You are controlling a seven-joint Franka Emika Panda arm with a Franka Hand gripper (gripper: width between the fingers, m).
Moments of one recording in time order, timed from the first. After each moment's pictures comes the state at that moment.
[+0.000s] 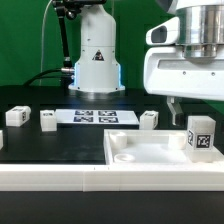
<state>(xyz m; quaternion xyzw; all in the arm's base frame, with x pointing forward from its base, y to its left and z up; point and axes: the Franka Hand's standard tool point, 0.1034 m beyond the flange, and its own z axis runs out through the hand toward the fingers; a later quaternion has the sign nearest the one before) 0.624 0.121 0.076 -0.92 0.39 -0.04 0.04</state>
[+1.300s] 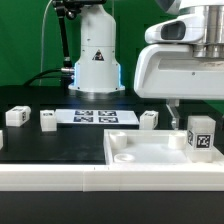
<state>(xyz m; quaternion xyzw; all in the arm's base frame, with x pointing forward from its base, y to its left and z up) 0.625 0.118 0.076 -1.00 0.02 -0.06 0.00</state>
